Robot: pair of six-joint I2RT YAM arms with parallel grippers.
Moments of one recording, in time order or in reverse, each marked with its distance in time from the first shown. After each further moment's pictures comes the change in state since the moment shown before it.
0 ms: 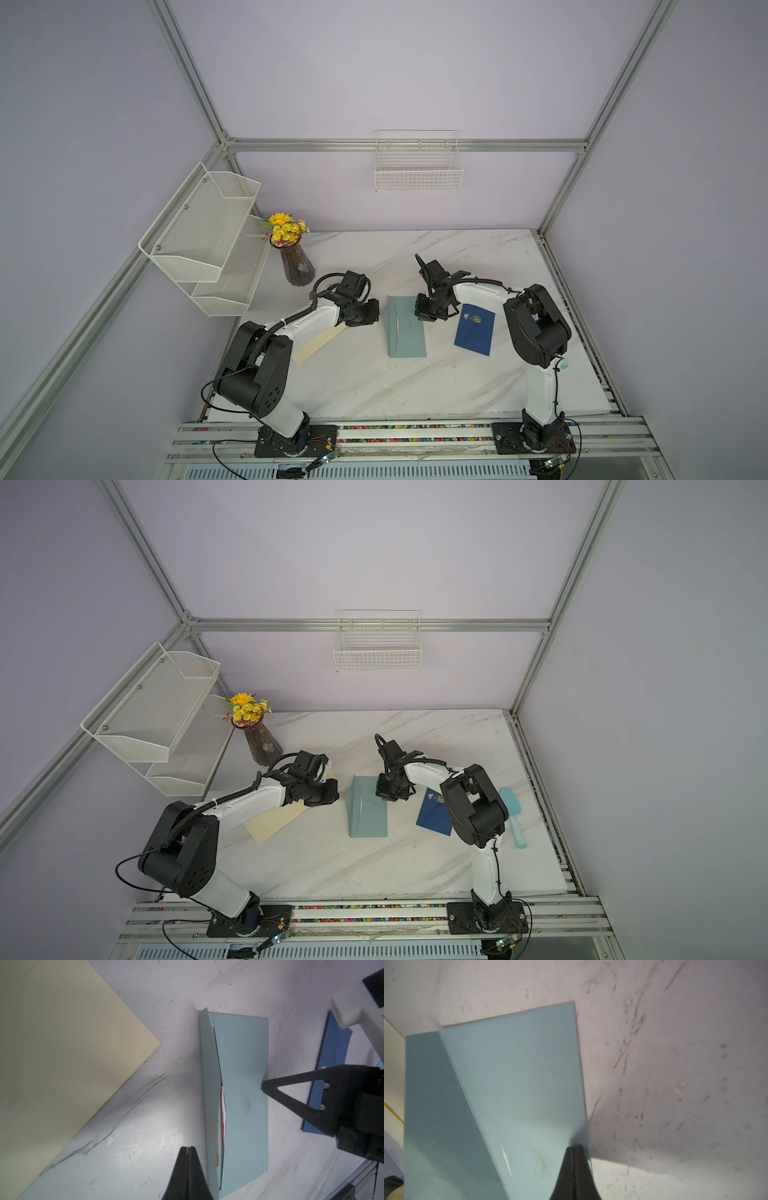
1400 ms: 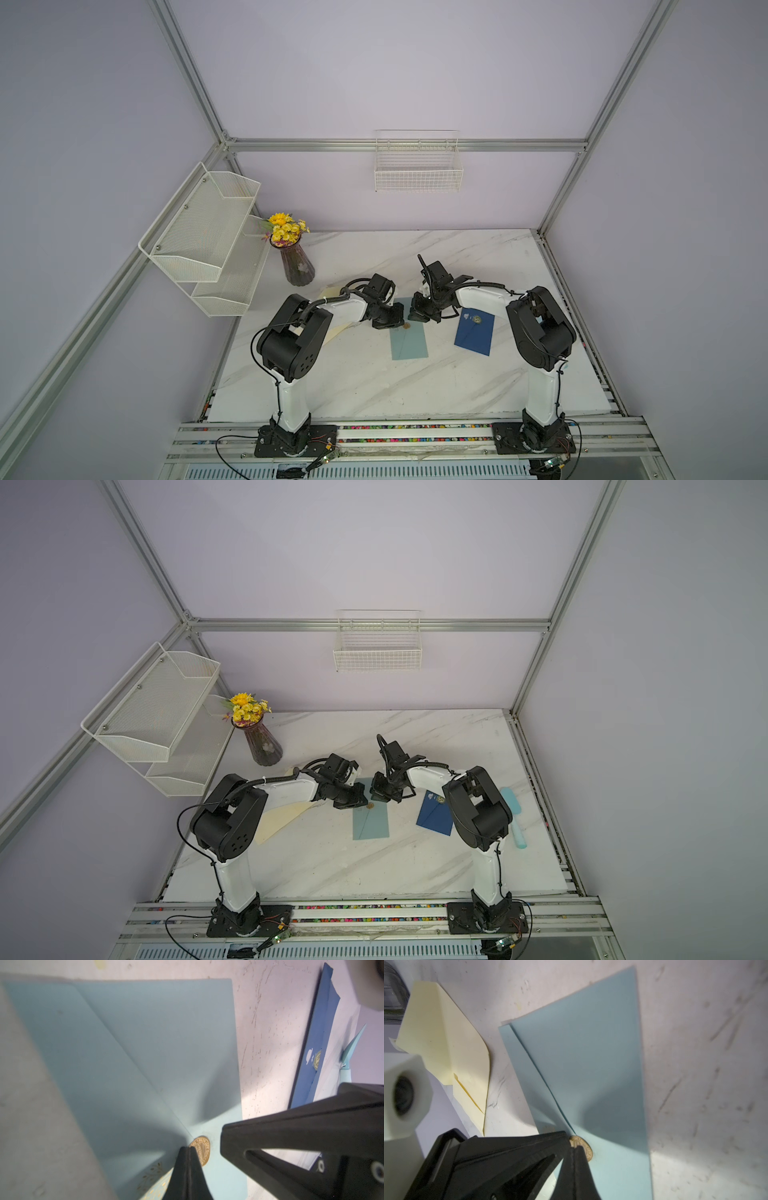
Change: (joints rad) left arm -0.111 0.293 0.122 0.143 0.164 -0.049; right arm 0.001 -0.033 -0.071 0.164 -0.196 0.119
